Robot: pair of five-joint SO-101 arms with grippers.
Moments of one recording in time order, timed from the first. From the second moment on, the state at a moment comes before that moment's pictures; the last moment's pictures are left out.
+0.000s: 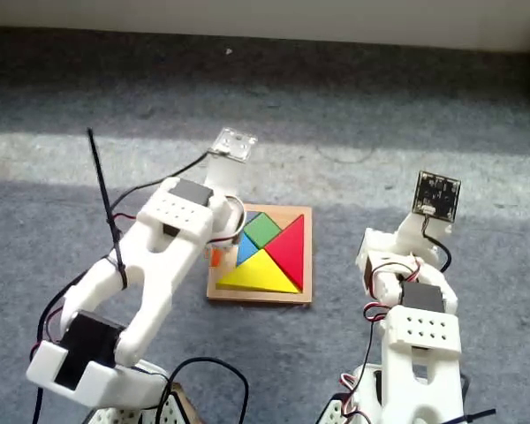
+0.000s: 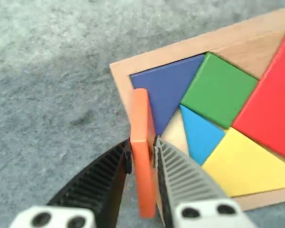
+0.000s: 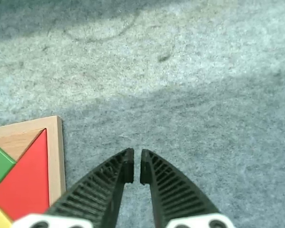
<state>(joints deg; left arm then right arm) 12.4 -3.1 31.3 57.1 8.4 1.3 -52.4 70.0 36.3 -4.0</state>
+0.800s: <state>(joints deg) 9.5 -3.1 31.1 59.7 6.4 1.3 -52.4 70.0 36.3 -4.0</state>
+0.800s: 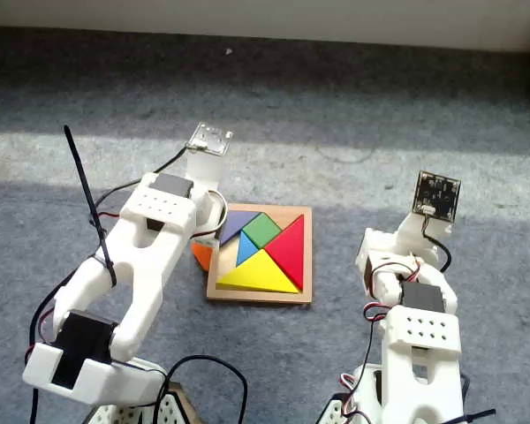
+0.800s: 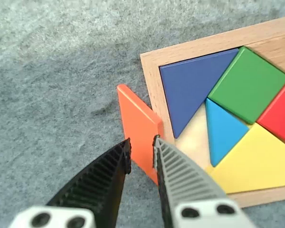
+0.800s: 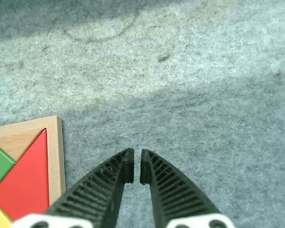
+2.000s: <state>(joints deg) 11.4 9.8 23.4 63.3 7.3 1.3 -52.4 70.0 36.3 -4.0</state>
